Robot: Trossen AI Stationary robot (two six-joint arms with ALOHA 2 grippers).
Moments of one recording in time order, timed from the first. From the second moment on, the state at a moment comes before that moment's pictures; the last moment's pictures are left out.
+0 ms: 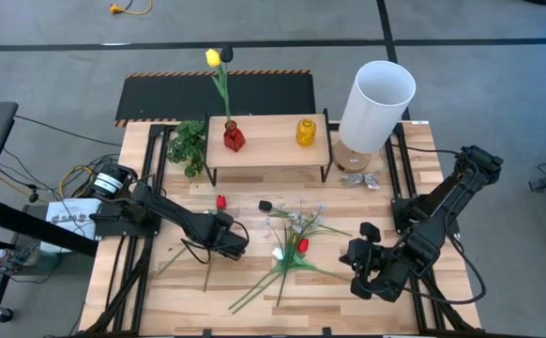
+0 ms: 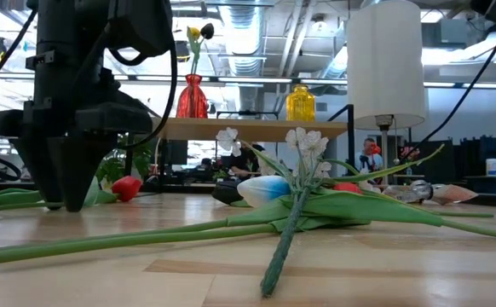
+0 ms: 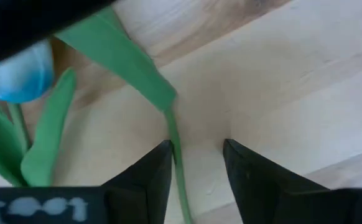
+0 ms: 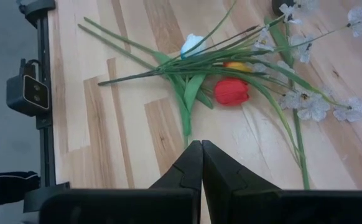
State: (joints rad) left arm -0.36 1.75 0.98 -0.78 -0.05 -1.47; right arm 0.86 1.38 1.06 -0.81 0.56 0.99
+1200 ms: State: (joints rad) left arm -0.36 1.75 1.32 -0.85 0.18 -0.88; right arm 0.86 1.38 1.06 -0.81 0.58 0.96
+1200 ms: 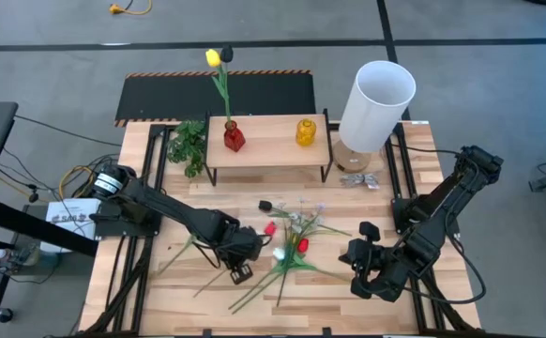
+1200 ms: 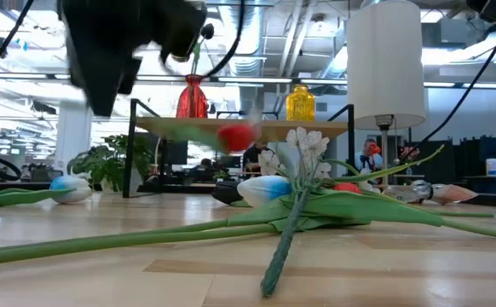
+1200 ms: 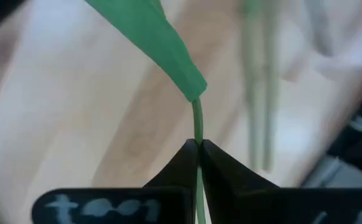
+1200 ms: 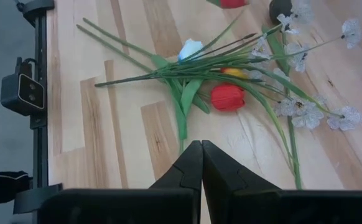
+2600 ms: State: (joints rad) left arm -0.11 1.39 1.54 -0.16 -0.68 -0.03; right arm 0.86 1.38 1.06 -0.78 0.55 0.93
